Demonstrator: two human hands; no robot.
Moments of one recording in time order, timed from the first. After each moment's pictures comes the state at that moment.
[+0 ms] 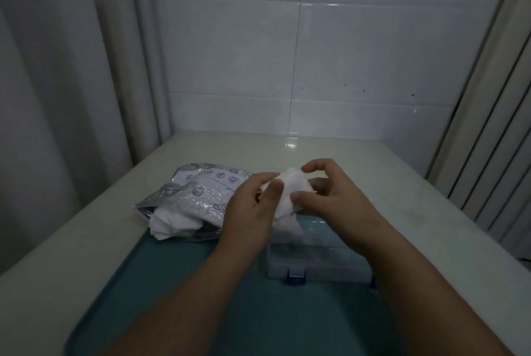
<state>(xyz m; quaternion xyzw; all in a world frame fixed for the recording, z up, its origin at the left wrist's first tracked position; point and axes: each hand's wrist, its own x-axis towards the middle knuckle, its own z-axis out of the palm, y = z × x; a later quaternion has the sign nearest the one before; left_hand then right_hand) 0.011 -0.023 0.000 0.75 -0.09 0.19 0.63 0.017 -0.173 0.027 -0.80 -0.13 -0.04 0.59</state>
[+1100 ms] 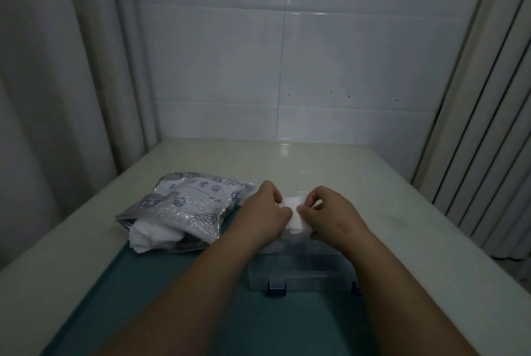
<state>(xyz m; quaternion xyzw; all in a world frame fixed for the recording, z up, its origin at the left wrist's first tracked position) 0.047 -0.057 0.011 0.90 -0.05 0.03 0.42 0.040 -0.196 0.013 -0.90 0.03 -0.05 0.42</state>
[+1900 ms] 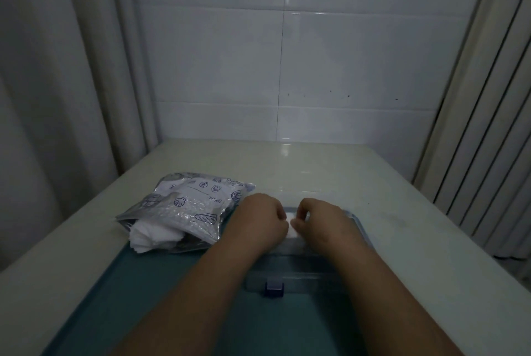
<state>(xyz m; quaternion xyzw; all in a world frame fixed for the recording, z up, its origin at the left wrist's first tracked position) 0.046 -0.054 0.004 0.96 -0.10 0.09 0.23 0.038 -0.180 0.011 -0.97 0.04 0.00 0.25</state>
